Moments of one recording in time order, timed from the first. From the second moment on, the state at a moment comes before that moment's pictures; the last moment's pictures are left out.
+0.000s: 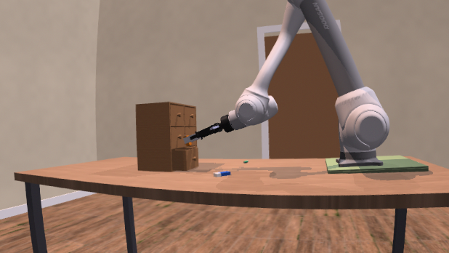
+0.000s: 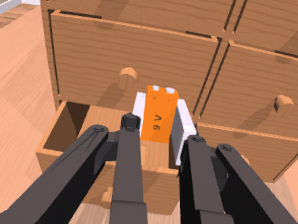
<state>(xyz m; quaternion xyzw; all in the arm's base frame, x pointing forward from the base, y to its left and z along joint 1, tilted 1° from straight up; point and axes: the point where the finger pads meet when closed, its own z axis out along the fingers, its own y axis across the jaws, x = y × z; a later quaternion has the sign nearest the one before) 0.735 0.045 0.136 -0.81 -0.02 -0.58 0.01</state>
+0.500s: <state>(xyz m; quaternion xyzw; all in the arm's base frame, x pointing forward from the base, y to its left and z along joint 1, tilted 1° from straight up) 0.735 0.045 0.136 -0.81 -0.02 -0.58 0.01</state>
